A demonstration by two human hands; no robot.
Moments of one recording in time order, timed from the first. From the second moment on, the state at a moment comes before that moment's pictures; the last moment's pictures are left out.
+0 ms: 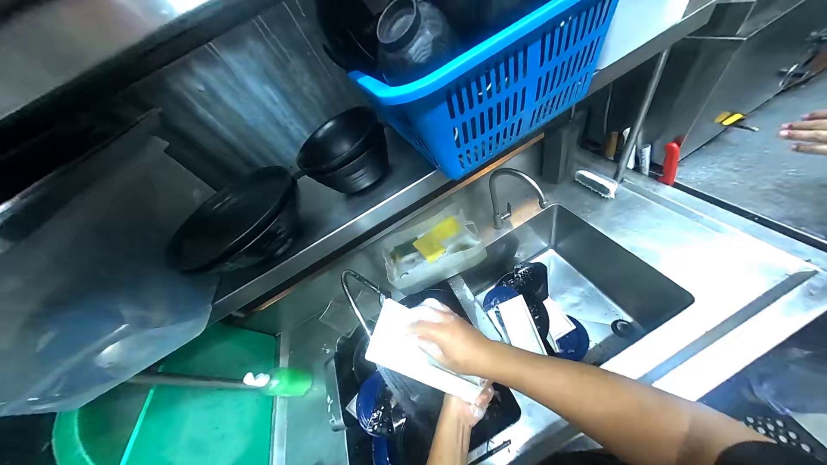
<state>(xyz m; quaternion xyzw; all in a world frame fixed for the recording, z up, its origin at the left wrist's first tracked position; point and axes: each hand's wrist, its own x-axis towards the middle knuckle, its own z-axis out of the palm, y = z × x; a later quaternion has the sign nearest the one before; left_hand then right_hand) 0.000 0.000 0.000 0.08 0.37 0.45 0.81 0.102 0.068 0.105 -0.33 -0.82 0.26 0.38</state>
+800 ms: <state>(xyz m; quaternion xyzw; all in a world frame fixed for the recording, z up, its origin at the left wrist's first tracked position) 0.034 0.045 -0.007 0.23 0.62 0.47 0.59 0.138 0.010 0.032 -0.59 -0.43 0.61 0.30</state>
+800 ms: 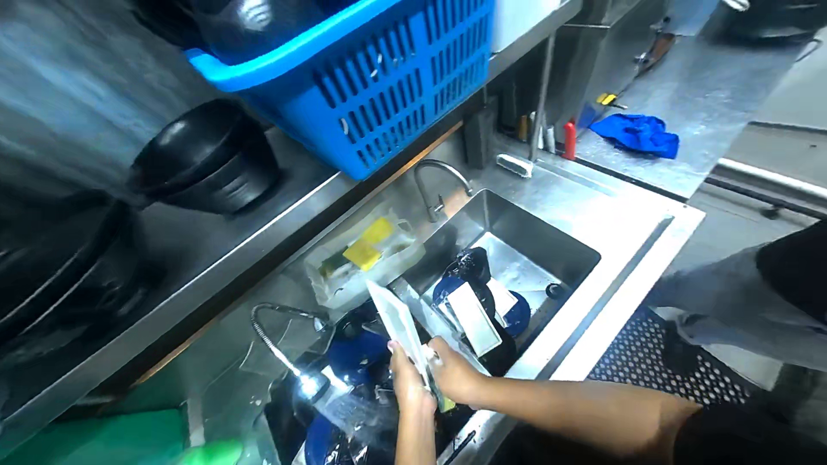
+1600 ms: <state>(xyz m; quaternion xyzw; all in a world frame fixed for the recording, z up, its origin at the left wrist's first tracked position) -0.105 0.042 -0.057 0.20 0.80 0.28 0.50 0.369 0.068 -0.171 -0.76 0.07 0.56 0.32</state>
